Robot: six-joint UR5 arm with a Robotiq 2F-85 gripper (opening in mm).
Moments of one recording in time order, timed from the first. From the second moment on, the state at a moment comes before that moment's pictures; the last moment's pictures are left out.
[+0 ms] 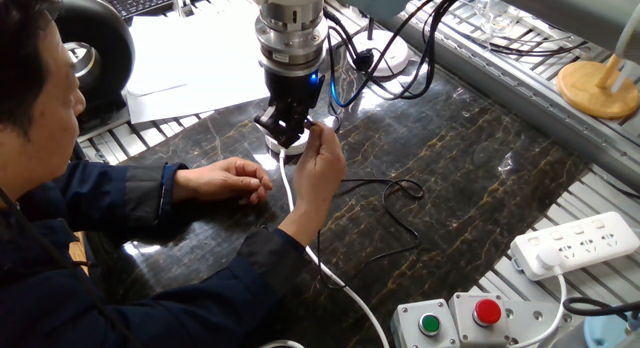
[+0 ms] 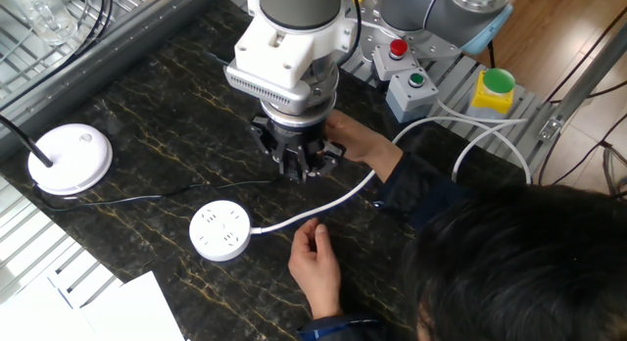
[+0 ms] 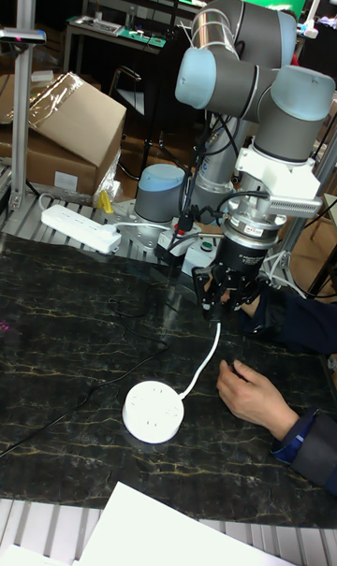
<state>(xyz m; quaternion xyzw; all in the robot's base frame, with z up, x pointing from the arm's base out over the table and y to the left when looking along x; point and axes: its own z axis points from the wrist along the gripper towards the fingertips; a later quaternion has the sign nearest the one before) 0.527 0.114 0.146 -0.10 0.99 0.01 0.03</state>
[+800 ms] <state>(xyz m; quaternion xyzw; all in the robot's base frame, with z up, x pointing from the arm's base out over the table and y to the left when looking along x) 0.528 0.116 0.146 -0.10 0.99 0.01 0.03</state>
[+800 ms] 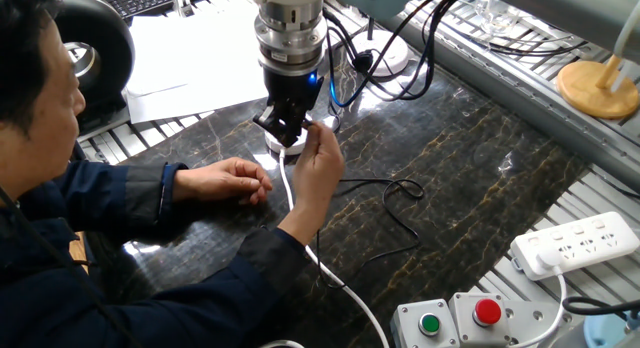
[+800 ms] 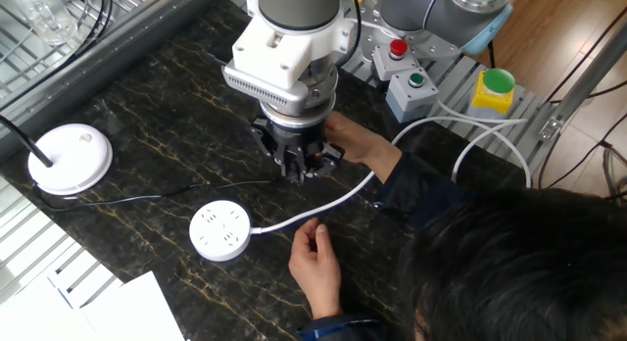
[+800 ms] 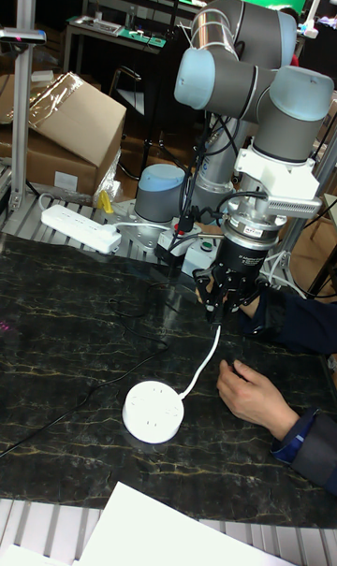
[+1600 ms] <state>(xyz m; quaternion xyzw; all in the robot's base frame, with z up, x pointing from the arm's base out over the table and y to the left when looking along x) 0.533 0.110 0.144 -0.11 0.99 0.00 0.02</state>
